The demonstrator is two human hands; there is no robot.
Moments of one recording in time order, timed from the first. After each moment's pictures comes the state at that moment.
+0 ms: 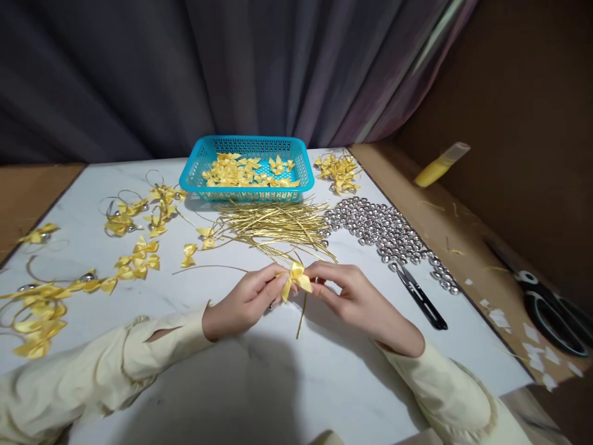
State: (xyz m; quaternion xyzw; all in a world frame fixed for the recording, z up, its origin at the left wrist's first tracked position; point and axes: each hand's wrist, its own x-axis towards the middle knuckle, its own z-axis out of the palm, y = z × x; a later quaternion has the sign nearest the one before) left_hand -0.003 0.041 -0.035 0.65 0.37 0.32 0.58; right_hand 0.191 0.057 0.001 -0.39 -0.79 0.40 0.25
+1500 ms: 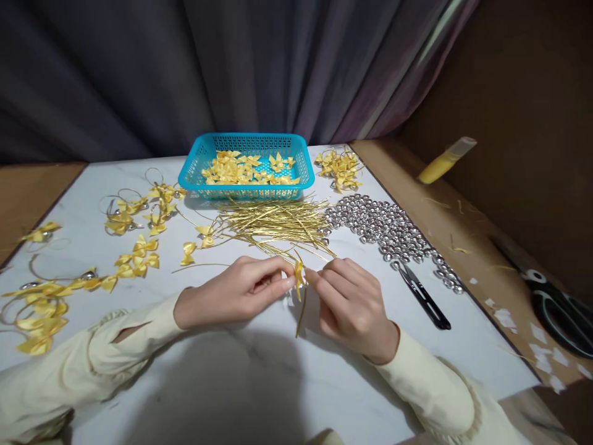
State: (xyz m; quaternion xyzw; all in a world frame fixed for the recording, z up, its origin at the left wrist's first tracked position) left_hand -0.013 0.060 -0.002 0.83 0.37 0.19 0.38; right_hand 0.185 0.044 -0.018 -0.32 -0.88 -0.07 0.34
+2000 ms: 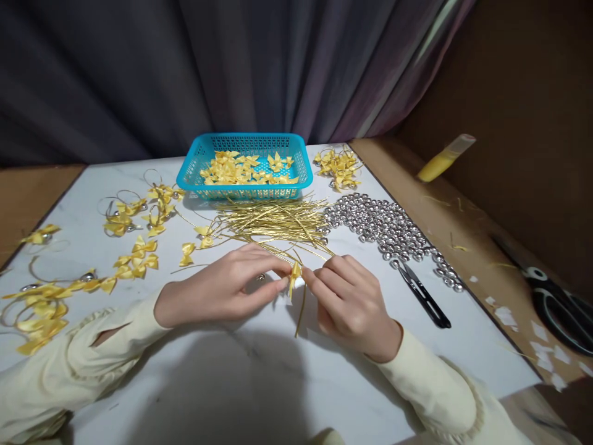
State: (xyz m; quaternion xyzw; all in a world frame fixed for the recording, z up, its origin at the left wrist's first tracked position) left_hand -0.018 0.064 0.012 0.89 0.32 0.20 0.26; right_hand 0.188 0.045 -0.018 -0.31 -0.90 -0.08 0.30
